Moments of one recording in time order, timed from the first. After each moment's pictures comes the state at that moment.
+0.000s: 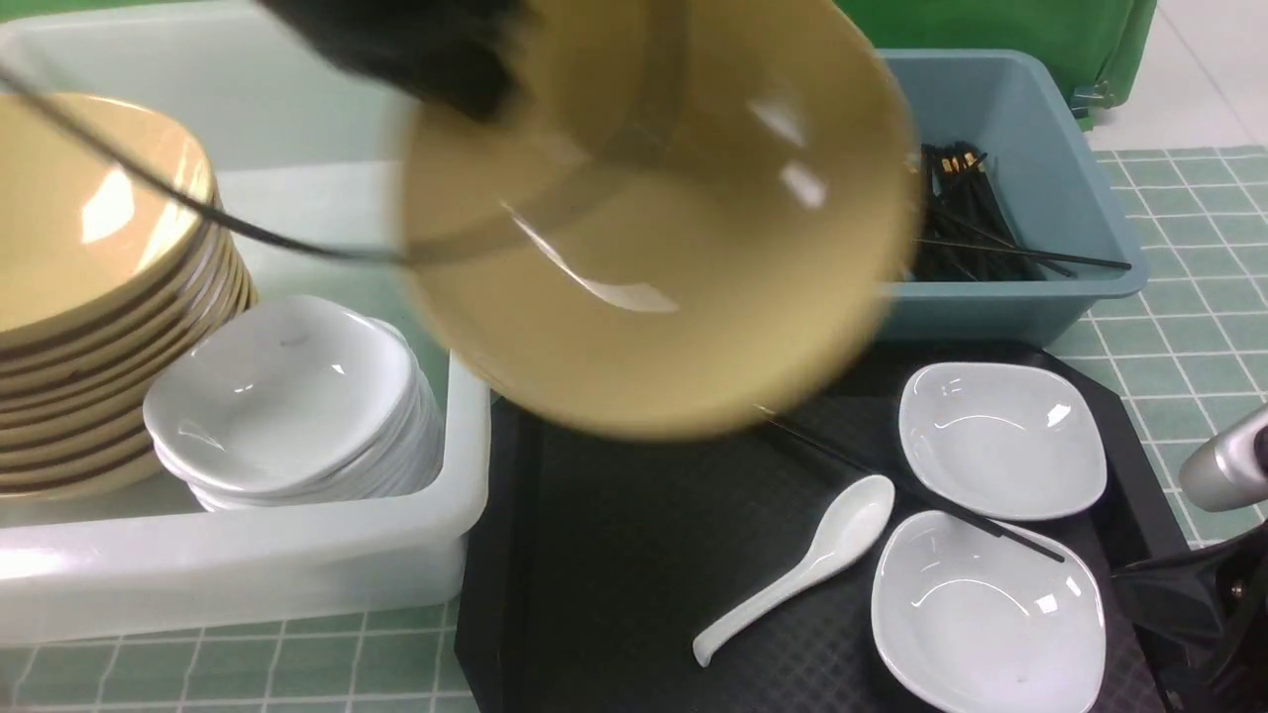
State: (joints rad) right arm 0.21 0.87 -0.50 0.40 0.64 -0.50; left arm -0.13 1.53 -1.78 -0.35 1.26 0.31
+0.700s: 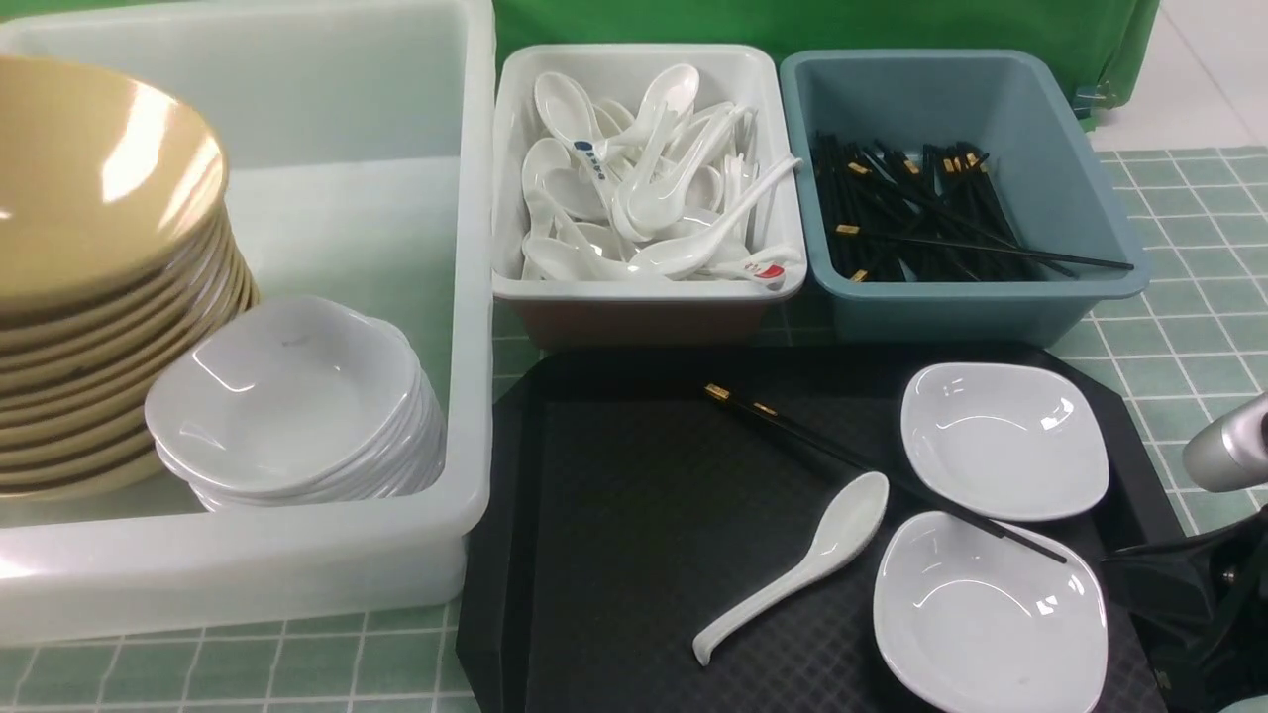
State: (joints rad) right arm 0.21 0.87 -0.50 0.45 0.60 -0.50; left arm 0.57 1.56 -1.49 -0.31 1.05 0.16
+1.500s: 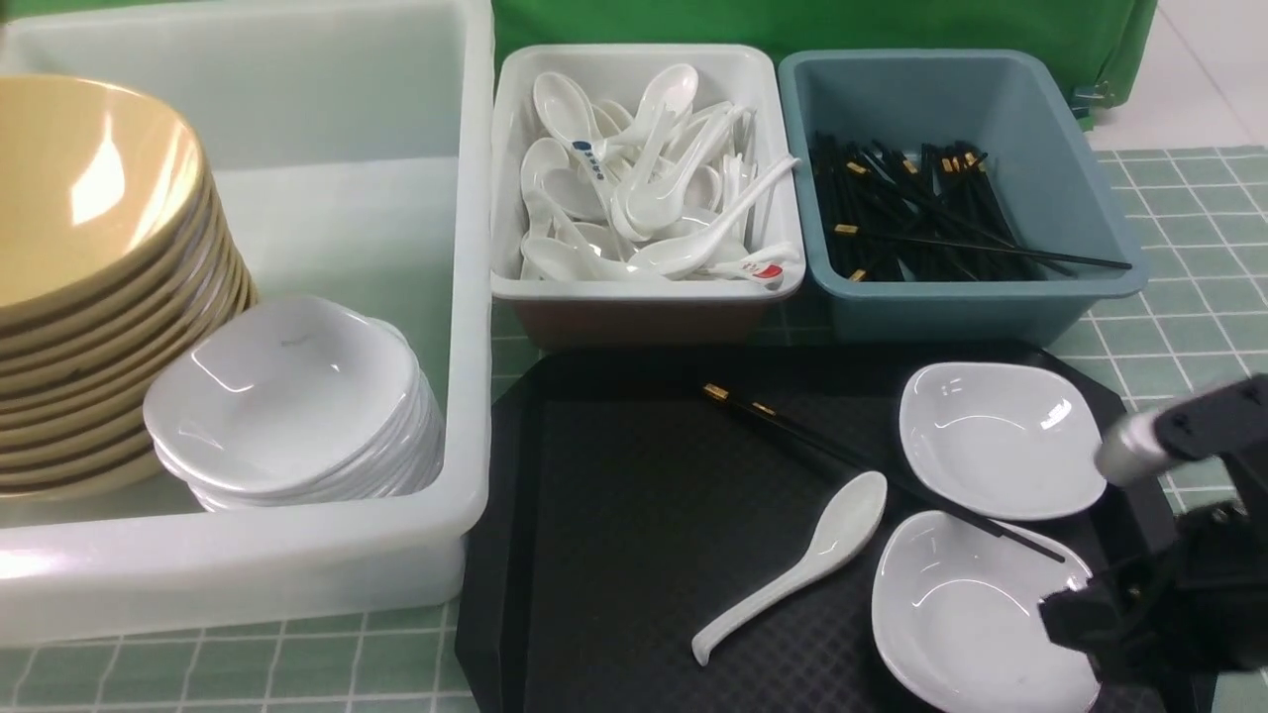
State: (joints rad) right arm 0.22 1.14 -0.55 0.48 0.59 -0.50; left arm 0.29 1.07 -1.39 -0.39 1.05 0.26
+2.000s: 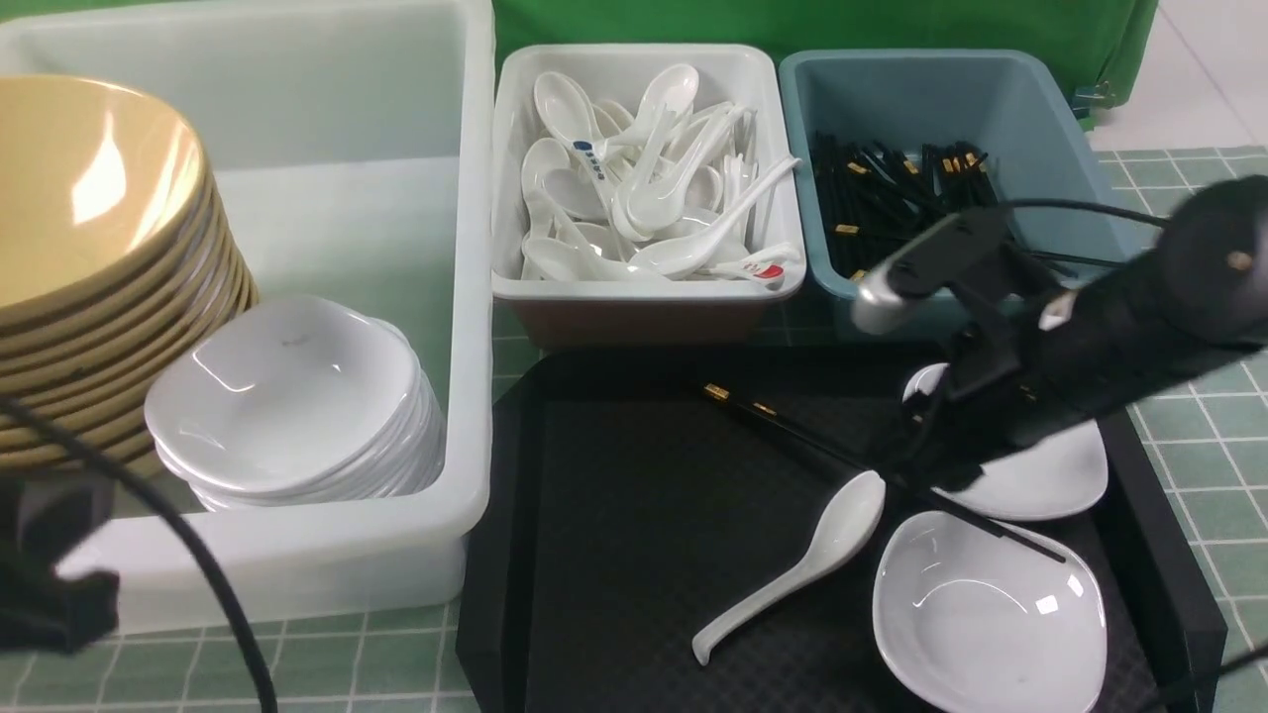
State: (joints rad) right arm 0.36 1.64 -1.04 0.36 0.59 -0.61; left arm 0.04 0.58 -0.60 -0.25 0.79 0.35
